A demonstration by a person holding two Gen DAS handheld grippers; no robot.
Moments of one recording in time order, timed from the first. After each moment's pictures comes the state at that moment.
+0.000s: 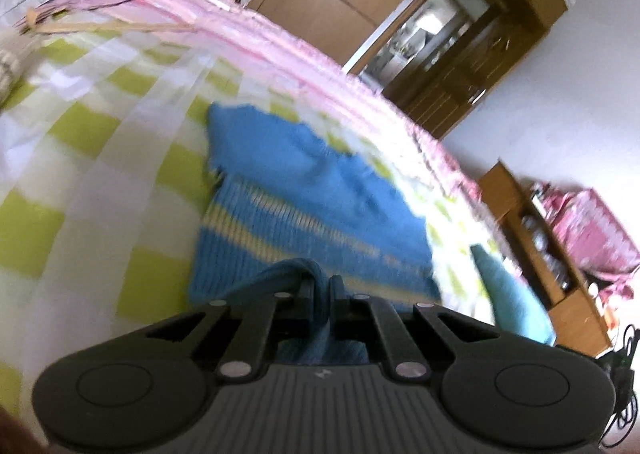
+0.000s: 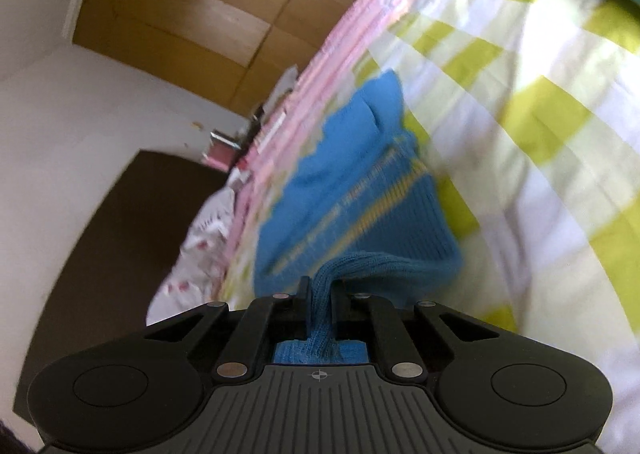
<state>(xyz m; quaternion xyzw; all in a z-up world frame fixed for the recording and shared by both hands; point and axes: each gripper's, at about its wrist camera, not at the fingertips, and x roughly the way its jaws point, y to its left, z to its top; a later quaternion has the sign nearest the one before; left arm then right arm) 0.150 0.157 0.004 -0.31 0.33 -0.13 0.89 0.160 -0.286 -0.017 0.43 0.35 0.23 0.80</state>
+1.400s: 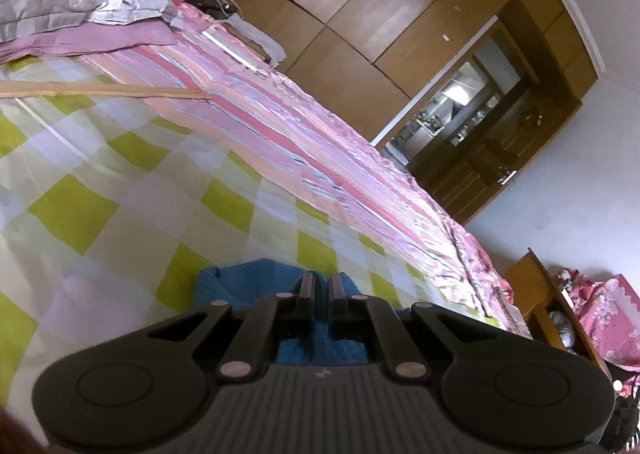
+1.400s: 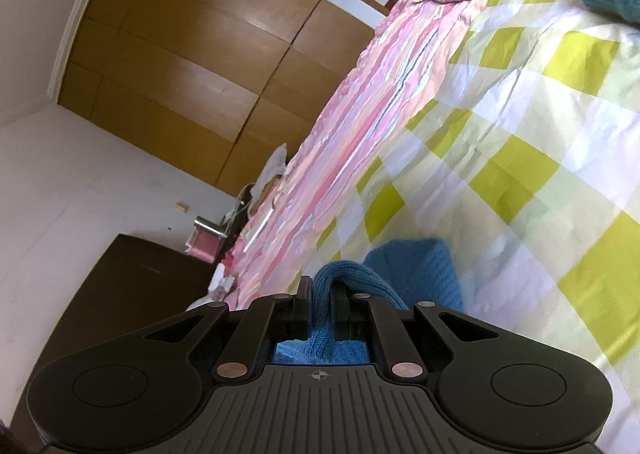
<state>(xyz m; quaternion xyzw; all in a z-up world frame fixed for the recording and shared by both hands) 0.324 0.195 -0.009 -0.34 0.25 -0.05 0.90 0.374 -0.269 -0.024 0.45 0.28 0.16 0.83</state>
